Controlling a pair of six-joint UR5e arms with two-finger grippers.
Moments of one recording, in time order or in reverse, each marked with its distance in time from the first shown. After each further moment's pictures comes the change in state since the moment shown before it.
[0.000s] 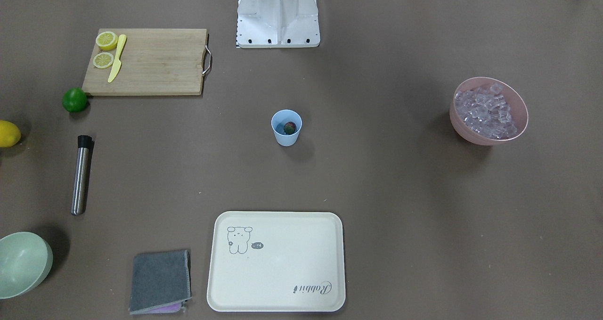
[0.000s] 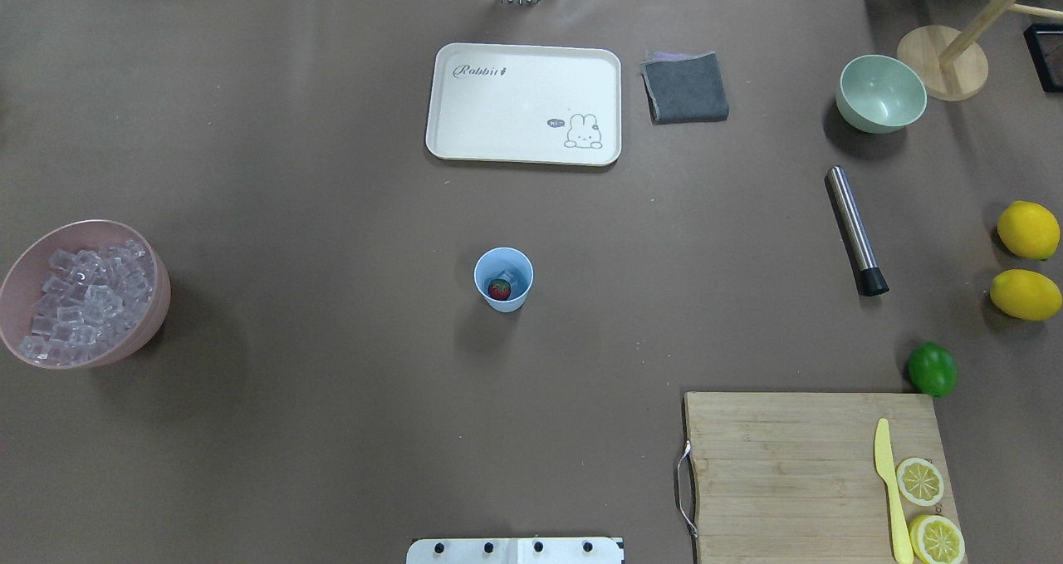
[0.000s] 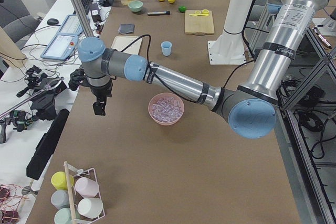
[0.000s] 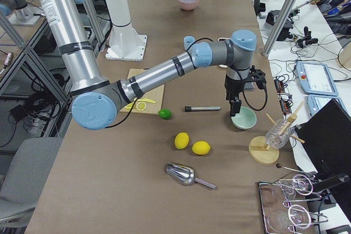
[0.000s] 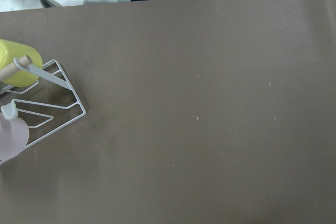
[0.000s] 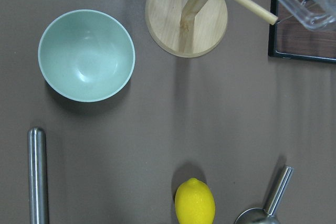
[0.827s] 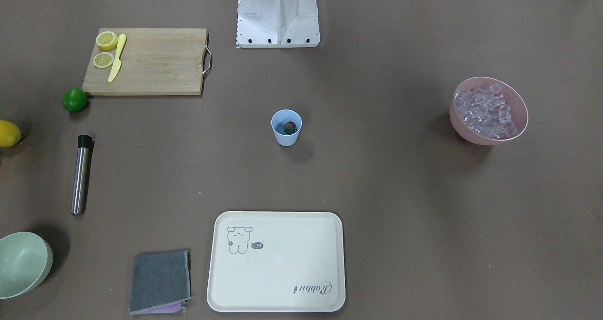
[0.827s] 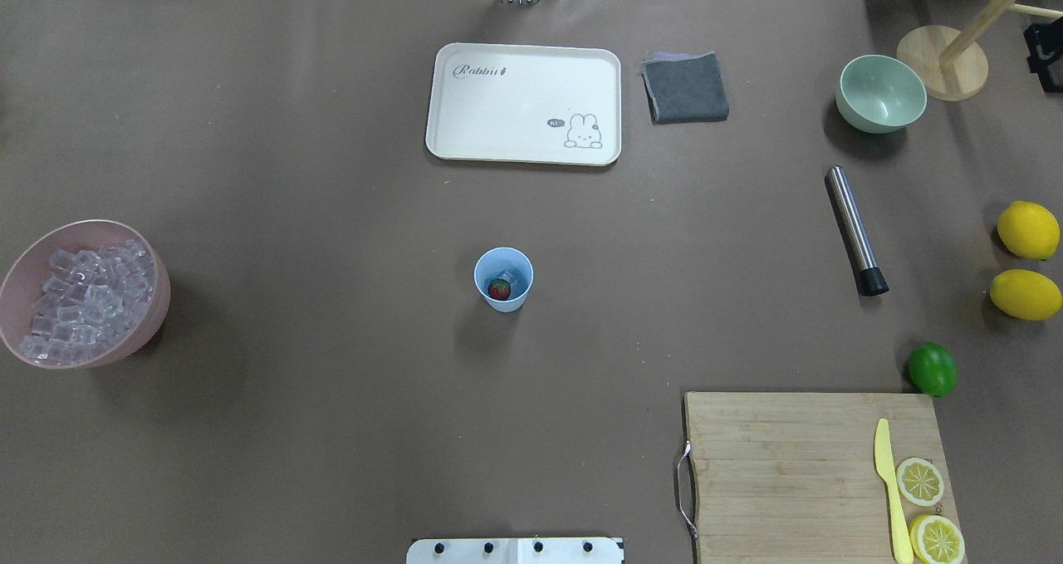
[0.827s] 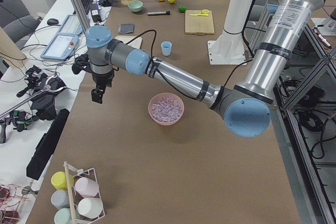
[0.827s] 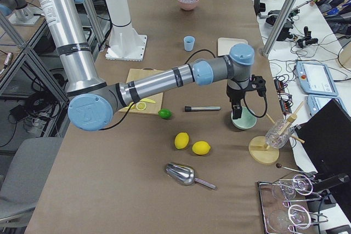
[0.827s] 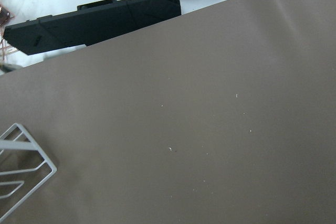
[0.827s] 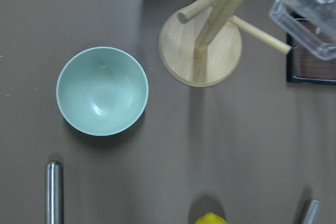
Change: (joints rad) left arm 0.025 -0.008 -0.076 -0.063 0.027 -0.010; right arm 0.043 -0.004 -0.037 0.141 0.046 0.054
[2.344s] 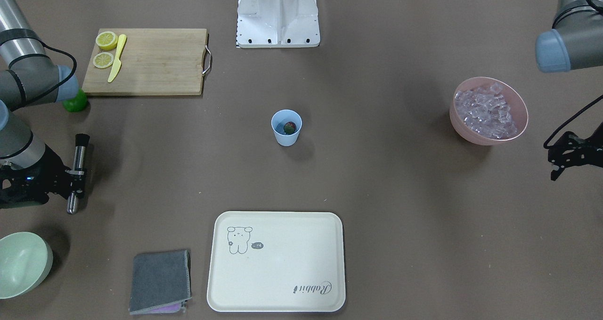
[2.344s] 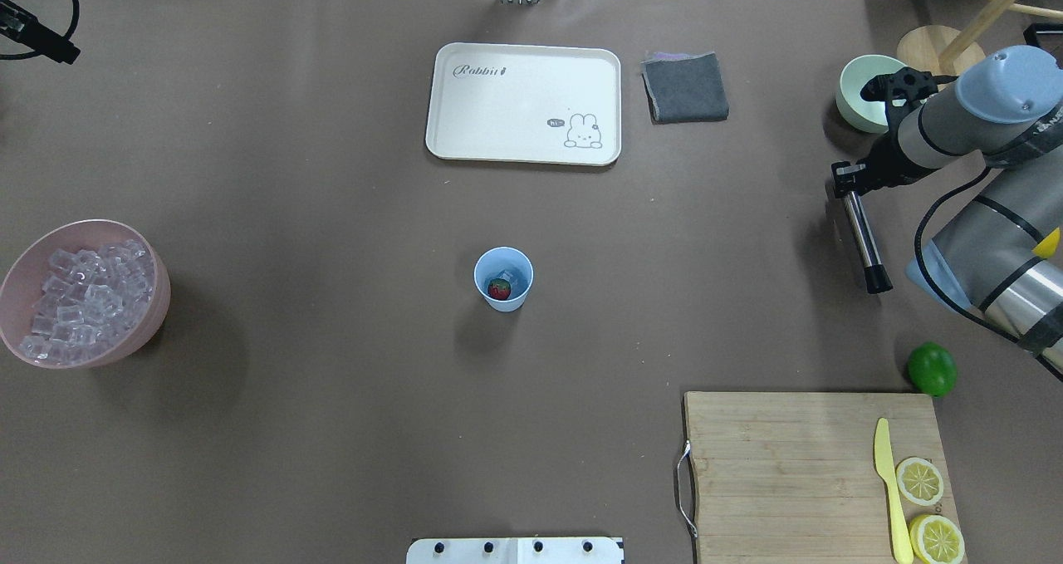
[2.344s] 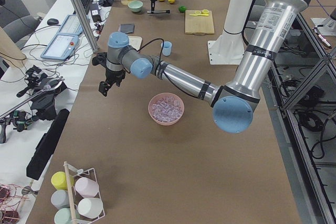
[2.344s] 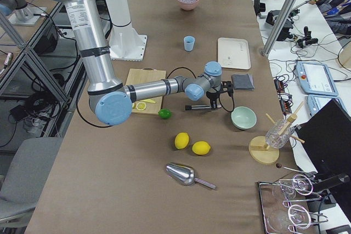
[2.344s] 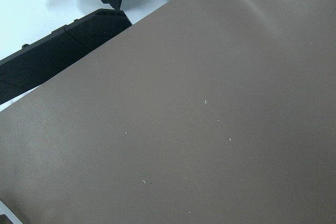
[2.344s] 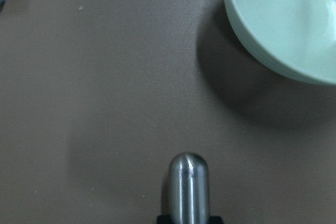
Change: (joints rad) left arm 0.279 0.025 0.008 -0.301 0.258 0.021; right arm -0.487 -0.059 -0.238 0.683 -0.128 0.547
